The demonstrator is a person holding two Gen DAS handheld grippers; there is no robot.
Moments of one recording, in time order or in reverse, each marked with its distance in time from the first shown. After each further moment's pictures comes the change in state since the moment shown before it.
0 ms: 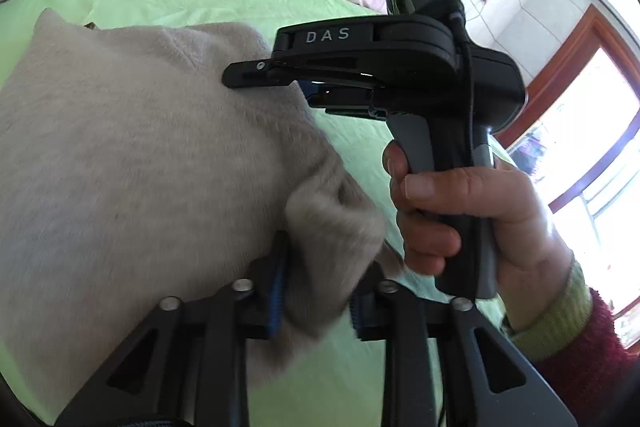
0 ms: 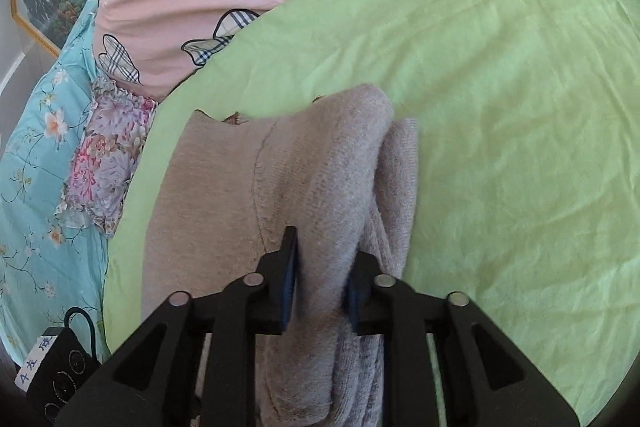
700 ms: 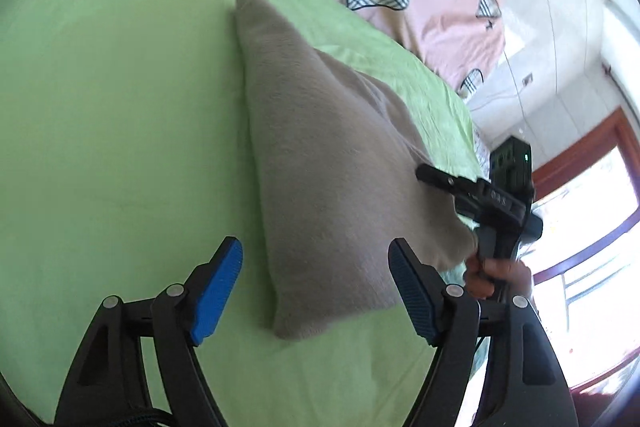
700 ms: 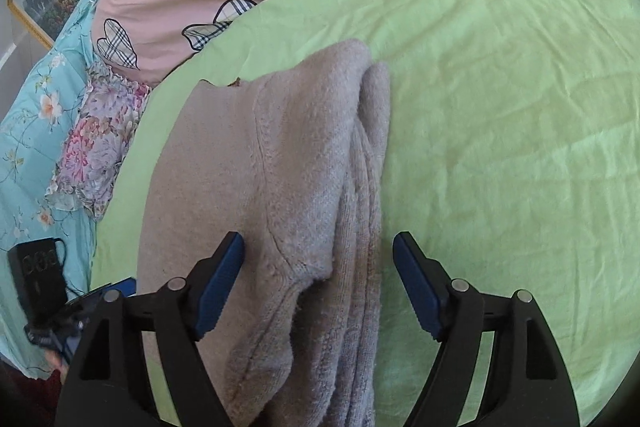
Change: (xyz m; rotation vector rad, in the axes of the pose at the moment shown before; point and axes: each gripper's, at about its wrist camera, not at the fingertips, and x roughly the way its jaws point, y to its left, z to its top) left arm -0.103 0.148 -0.004 -0.320 -0.071 0.000; right arm -0.029 0.005 -0.052 0.018 -0.001 -0.025
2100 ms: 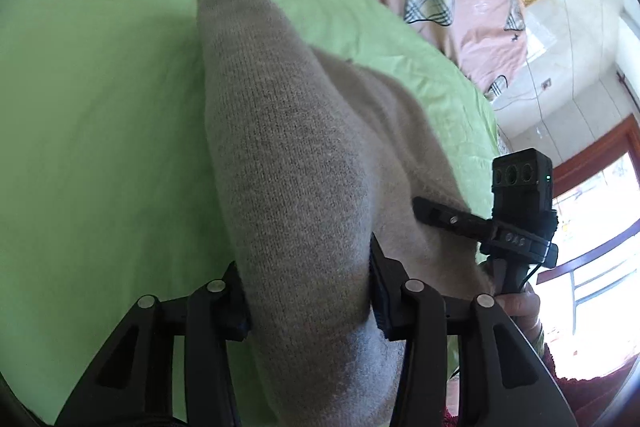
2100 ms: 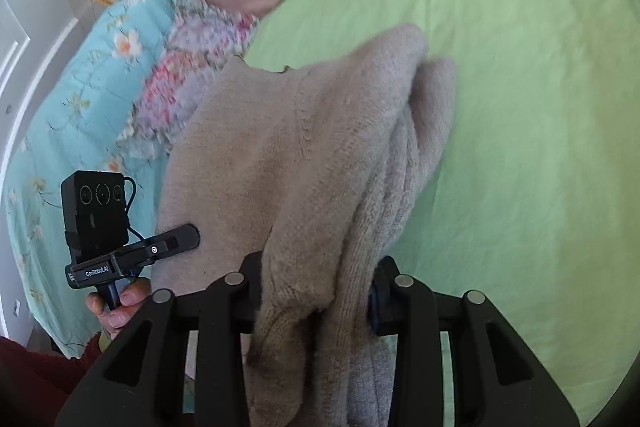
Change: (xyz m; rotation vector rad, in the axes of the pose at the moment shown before) left arm -0.107 0.106 -0.038 -0.028 0.026 0.074; right arm 0.088 0.160 -0.084 -0.065 0.140 0.269
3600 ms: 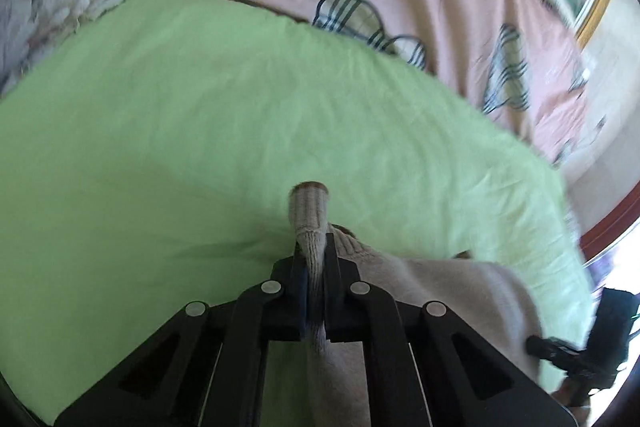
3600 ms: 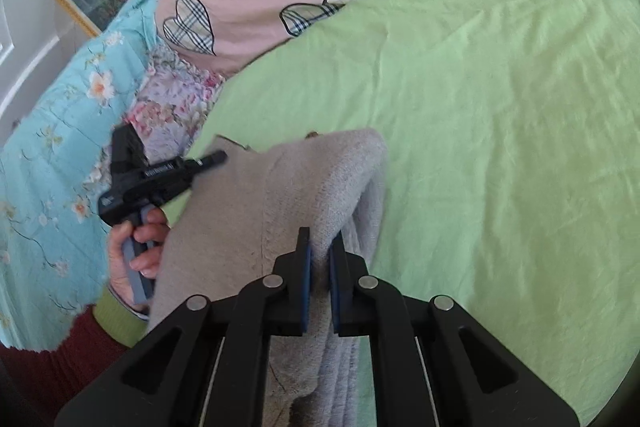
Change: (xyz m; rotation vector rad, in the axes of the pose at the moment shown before) left arm 0.036 0.035 0.168 0.053 -0.209 0.284; right arm -0.039 -0.008 0.026 -0.020 -0.191 -0.183
